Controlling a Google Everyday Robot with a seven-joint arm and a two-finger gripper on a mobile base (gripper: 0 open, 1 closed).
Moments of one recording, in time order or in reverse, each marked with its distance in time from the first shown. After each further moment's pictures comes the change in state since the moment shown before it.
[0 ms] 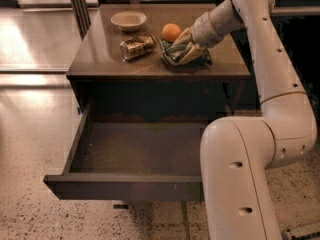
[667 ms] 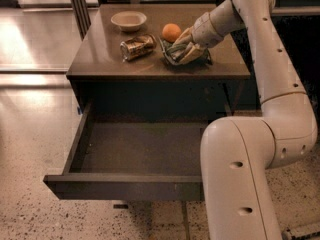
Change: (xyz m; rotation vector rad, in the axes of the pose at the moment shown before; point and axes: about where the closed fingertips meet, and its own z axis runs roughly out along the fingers) arm 0.000 -0.001 0.000 0.001 0.002 0.000
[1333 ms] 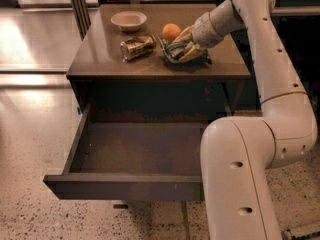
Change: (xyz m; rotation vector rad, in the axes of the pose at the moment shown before) arm 0.000 0.000 0.000 0.000 0.000 0.000
